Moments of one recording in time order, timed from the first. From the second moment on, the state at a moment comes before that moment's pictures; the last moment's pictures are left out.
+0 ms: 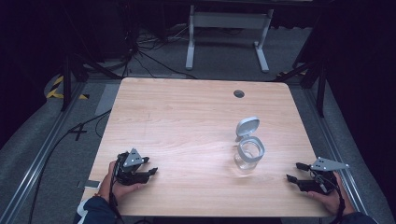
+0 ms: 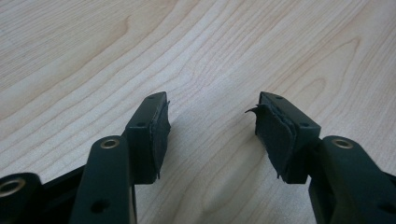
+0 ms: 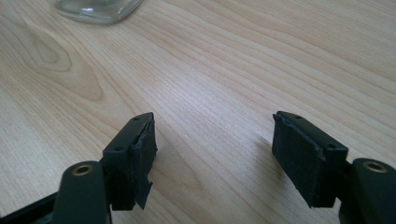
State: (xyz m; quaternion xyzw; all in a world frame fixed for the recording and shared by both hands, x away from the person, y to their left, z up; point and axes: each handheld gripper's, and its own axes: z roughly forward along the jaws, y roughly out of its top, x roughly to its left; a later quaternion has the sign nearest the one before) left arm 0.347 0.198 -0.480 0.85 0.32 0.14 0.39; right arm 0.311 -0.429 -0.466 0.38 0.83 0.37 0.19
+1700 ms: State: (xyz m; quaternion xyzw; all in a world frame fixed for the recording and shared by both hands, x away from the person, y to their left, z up) left arm 0.350 0.199 -0.479 0.86 0.33 0.13 0.37; right arm 0.314 -0.428 -0.466 0.38 0.83 0.37 0.19
